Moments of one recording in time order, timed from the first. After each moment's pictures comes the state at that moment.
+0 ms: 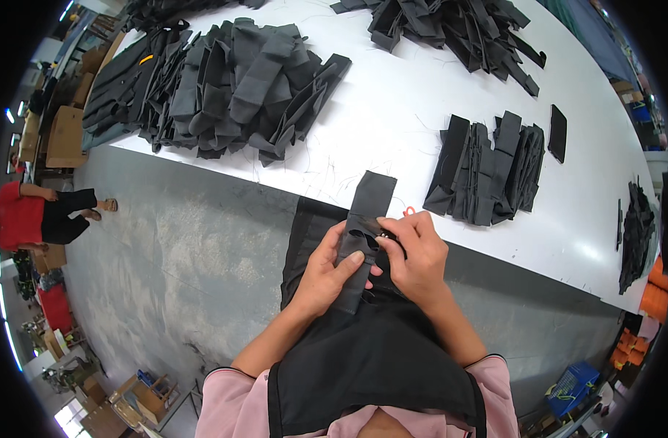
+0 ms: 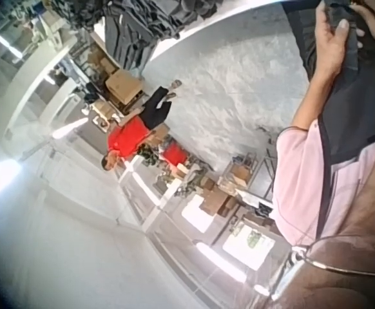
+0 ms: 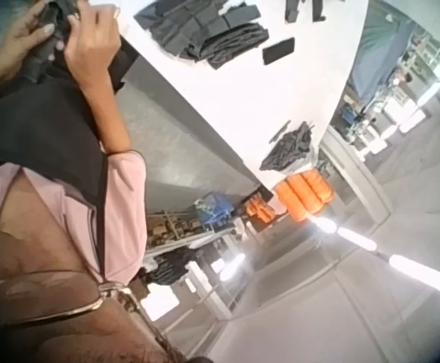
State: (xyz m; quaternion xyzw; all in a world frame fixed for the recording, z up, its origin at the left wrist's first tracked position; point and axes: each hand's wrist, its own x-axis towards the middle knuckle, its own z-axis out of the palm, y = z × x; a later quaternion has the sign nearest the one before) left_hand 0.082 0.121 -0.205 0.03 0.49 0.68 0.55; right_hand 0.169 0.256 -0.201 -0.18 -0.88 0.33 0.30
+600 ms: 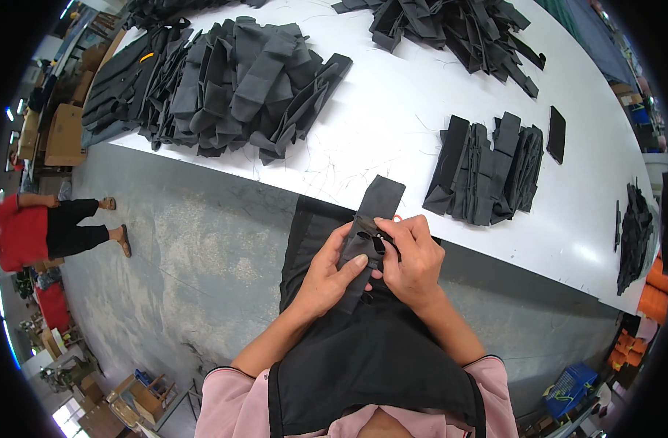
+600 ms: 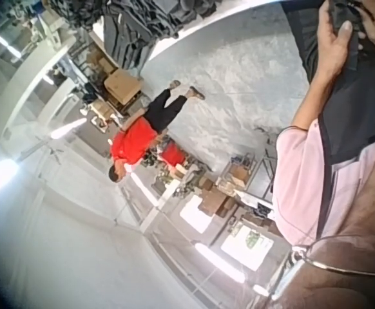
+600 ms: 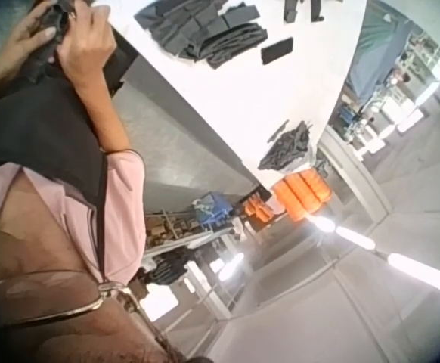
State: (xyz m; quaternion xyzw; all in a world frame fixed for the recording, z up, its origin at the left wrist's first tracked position) left_hand 0.086 0.119 -0.201 0.07 0.51 0.67 0.54; right_hand 0.166 0.249 -0.203 -0.17 -0.89 0.30 0.30
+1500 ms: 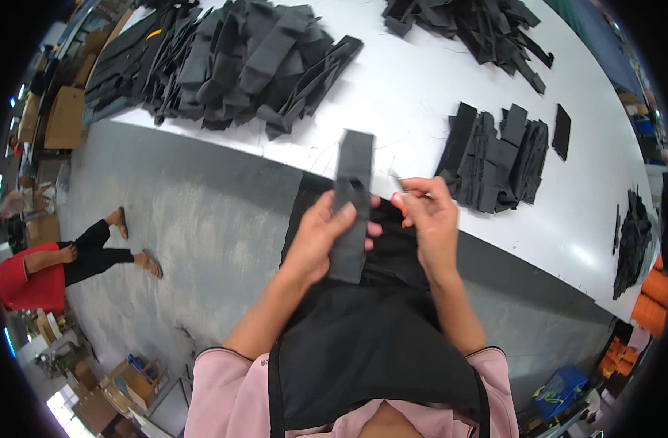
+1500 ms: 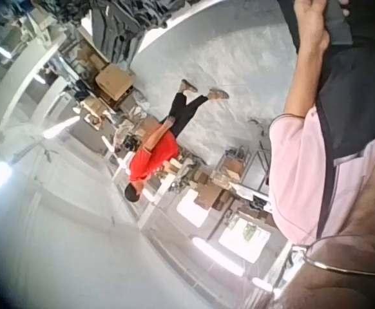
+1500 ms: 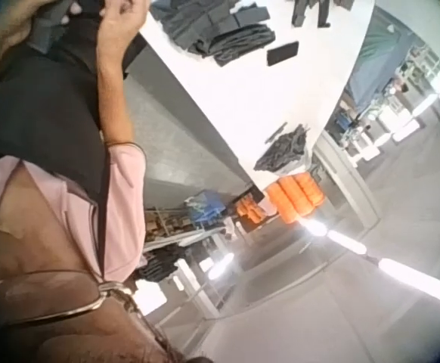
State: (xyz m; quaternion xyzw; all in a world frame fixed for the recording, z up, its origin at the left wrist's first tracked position) left_hand 0.064 0.118 -0.214 -0.01 0.46 0.70 0.55; right_hand 0.168 0.263 -0.216 -0.34 -0.58 0.71 0.20
